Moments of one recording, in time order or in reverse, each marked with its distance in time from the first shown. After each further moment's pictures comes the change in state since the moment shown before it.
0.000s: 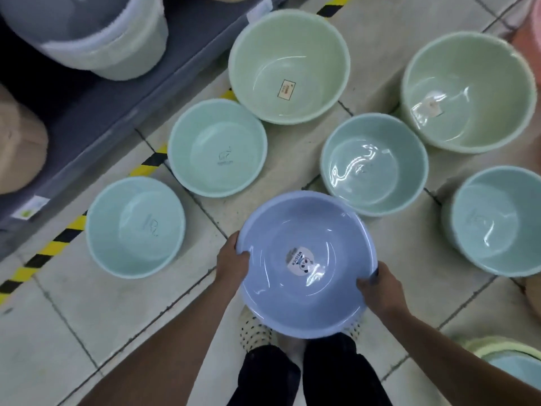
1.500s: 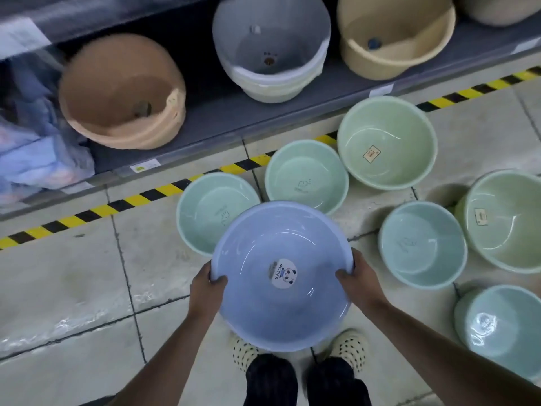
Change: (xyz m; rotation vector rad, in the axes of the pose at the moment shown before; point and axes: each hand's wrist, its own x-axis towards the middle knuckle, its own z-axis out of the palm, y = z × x) left_hand -0.098 -0.044 -0.232 -0.333 0.319 -0.178; right_hand -0.136 -0.234 0.046 -0.067 -0.214 -0.375
